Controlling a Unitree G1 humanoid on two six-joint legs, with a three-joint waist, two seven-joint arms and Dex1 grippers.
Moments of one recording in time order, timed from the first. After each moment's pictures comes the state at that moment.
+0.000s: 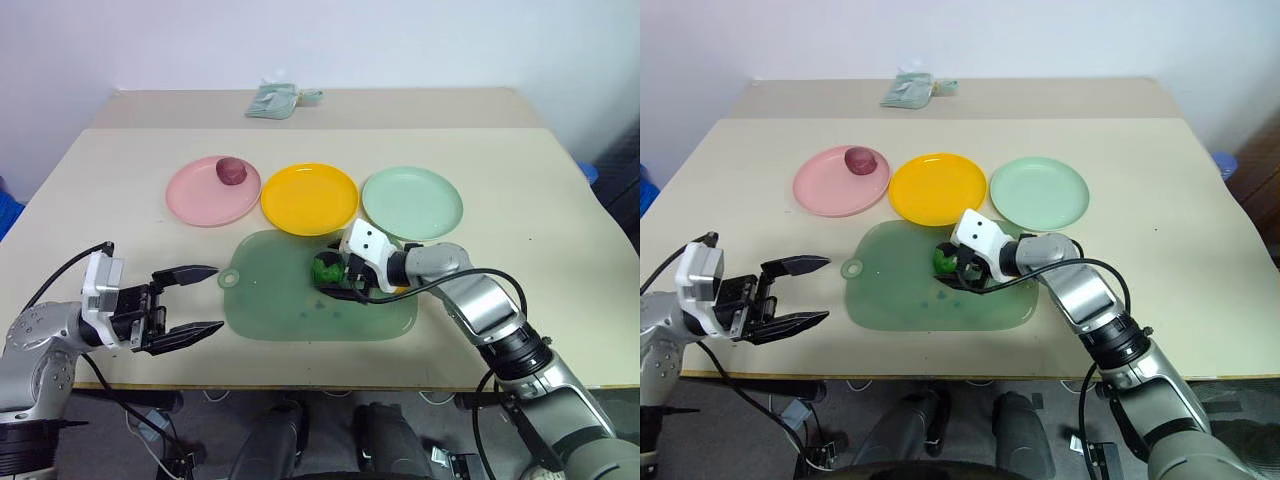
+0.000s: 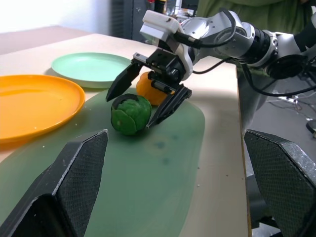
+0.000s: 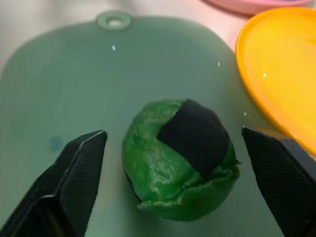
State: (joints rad) left arm 0.00 0.72 0.32 -0.08 -0.71 0.18 -1.45; right arm -0.58 -0.48 0.40 -0.09 0.13 0.56 0.83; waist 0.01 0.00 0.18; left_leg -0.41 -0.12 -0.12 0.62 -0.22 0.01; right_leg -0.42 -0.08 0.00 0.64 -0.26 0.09
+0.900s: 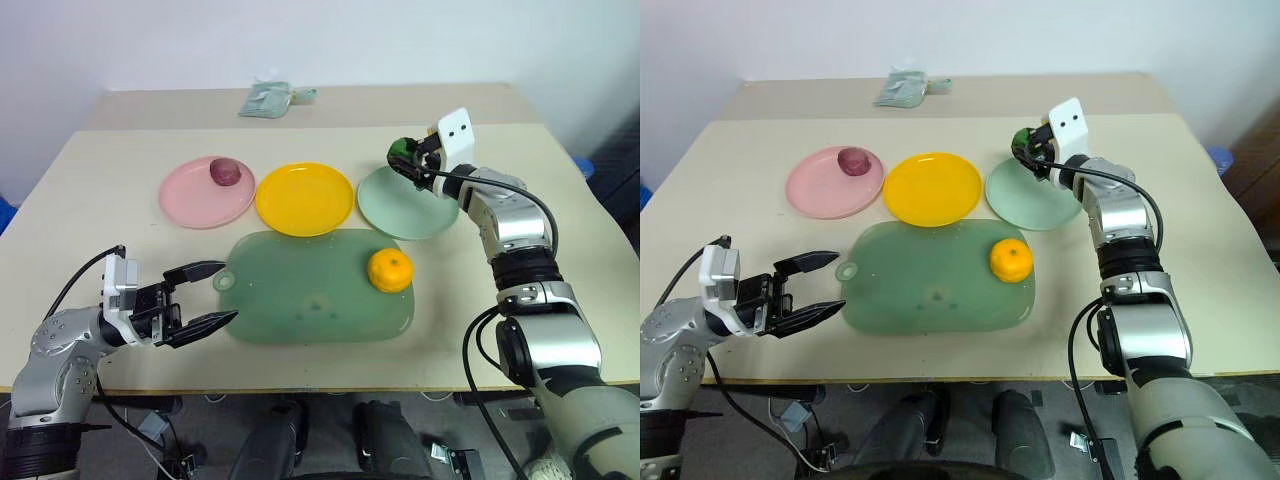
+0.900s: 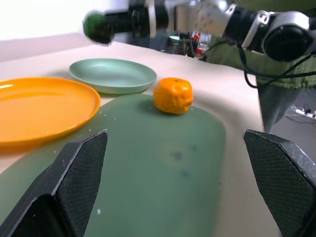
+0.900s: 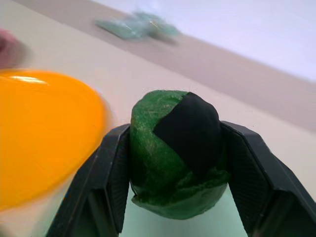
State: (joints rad) left arm 0.00 0.64 0.29 -0.09 -0.69 0.16 -1.35; right arm -1.02 -0.42 -0.01 0.88 0.09 0.10 0.55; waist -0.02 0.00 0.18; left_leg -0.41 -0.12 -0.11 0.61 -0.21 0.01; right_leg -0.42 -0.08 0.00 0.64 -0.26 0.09
